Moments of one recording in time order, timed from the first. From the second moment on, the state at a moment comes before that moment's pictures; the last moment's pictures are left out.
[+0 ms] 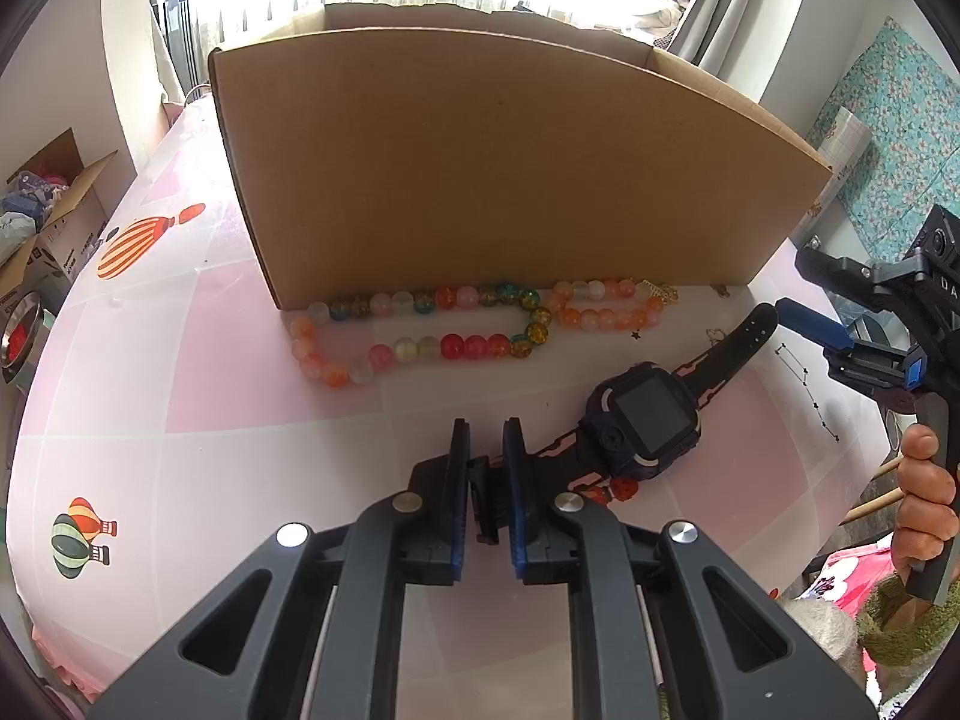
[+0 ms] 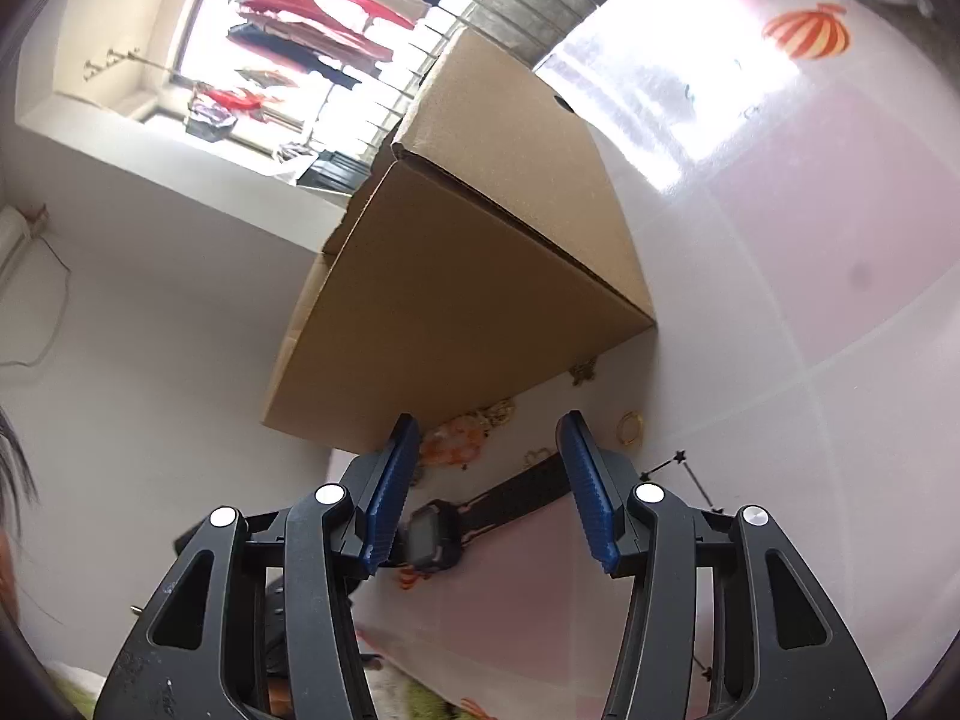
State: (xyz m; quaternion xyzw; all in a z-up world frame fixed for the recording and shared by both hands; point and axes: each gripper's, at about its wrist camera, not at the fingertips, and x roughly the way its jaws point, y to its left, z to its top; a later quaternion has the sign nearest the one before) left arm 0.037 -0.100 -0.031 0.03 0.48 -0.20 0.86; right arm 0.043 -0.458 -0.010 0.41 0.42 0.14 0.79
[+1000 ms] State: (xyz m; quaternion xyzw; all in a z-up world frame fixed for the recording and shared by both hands) left arm 0.036 -0.102 -0.030 0.03 0.47 -0.20 0.86; right arm 0.049 -0.392 0.000 0.17 0.45 0.04 0.88
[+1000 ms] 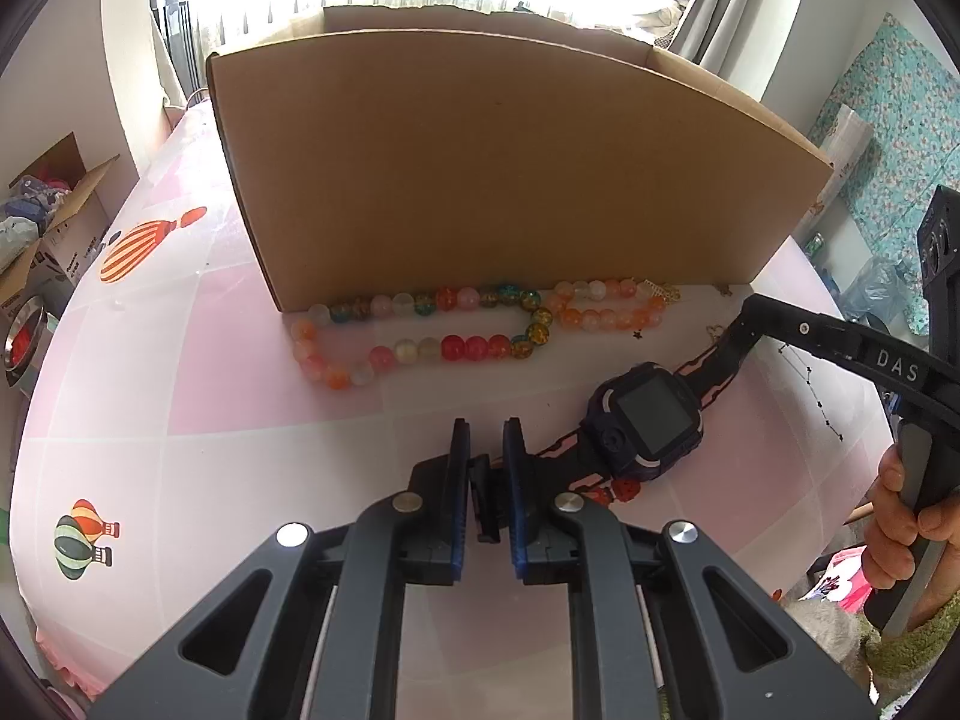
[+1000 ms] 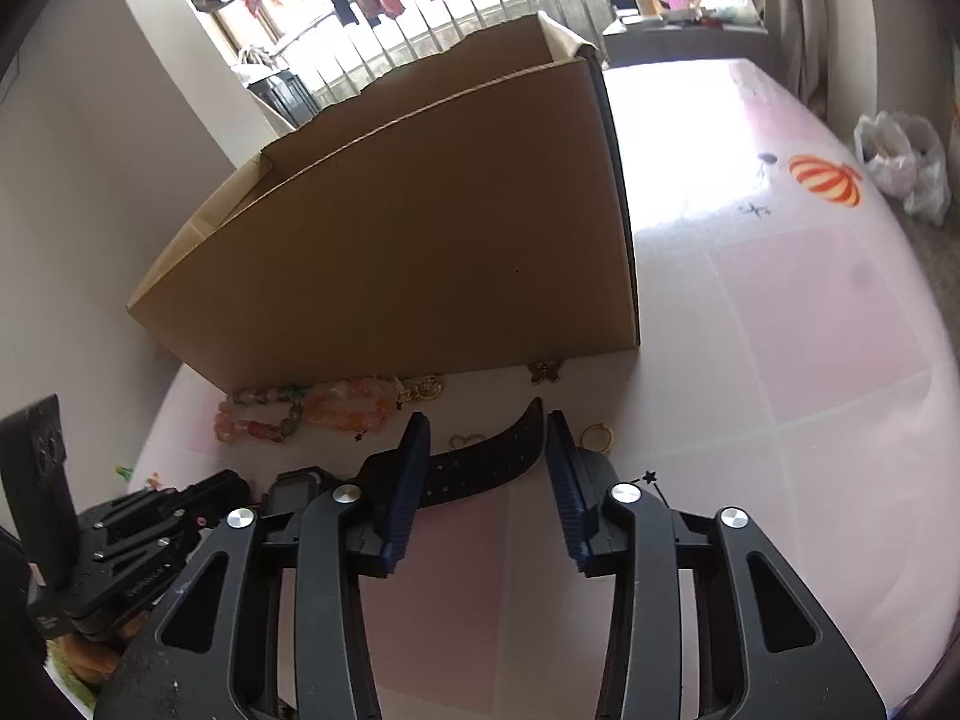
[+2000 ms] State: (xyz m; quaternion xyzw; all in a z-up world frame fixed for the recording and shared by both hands) left arm 0.041 -0.090 0.107 0.01 0.35 -0.26 0.90; right arm 0.016 -0.351 0.141 0.02 0.24 0.13 0.96
